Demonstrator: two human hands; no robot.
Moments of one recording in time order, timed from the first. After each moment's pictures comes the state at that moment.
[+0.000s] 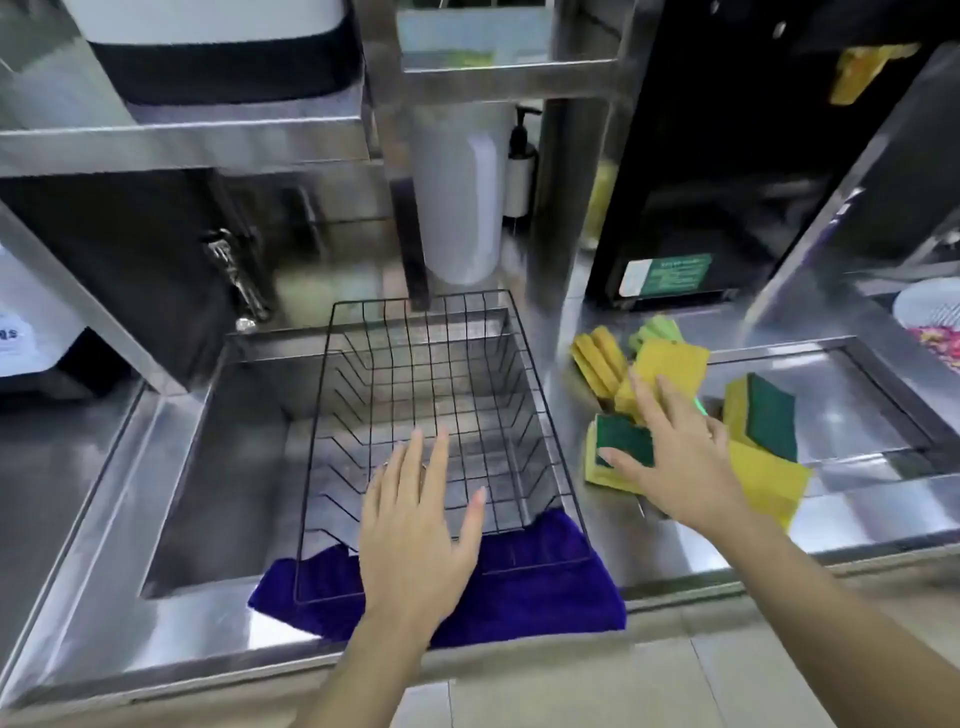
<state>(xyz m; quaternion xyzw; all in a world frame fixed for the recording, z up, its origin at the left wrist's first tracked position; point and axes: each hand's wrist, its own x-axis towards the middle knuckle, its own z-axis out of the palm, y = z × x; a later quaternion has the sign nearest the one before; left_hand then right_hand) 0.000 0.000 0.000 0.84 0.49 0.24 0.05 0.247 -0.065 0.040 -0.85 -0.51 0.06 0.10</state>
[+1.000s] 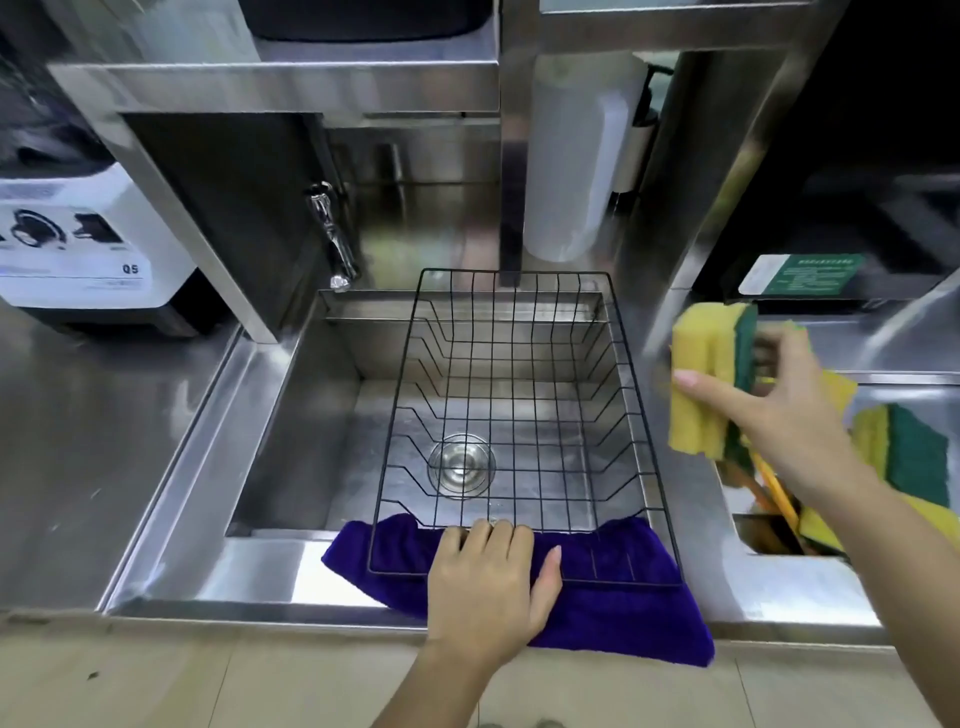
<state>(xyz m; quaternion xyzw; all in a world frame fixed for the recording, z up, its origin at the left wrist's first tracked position) -0.015 -0.019 -0.048 0.85 0.43 0.27 -0.13 0.218 -0.012 0.106 -0.74 -0.42 0.26 0.45</state>
